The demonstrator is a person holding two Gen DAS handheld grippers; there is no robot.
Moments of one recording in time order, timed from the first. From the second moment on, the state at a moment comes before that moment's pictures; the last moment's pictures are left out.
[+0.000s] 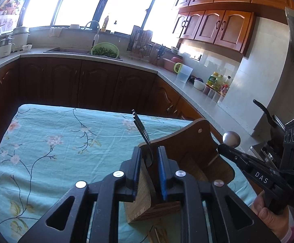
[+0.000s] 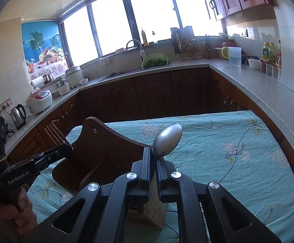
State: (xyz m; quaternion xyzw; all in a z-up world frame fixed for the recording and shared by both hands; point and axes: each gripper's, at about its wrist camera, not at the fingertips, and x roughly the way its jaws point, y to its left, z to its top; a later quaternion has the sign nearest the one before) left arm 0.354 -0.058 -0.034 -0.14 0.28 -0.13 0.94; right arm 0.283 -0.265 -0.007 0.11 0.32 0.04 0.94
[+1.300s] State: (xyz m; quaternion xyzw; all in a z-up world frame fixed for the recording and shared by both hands) left arm 0.141 -0.027 -0.047 -0.17 0.32 -0.06 0.93; right arm 0.070 -0.301 -0.029 0.24 0.28 -0.06 0.93
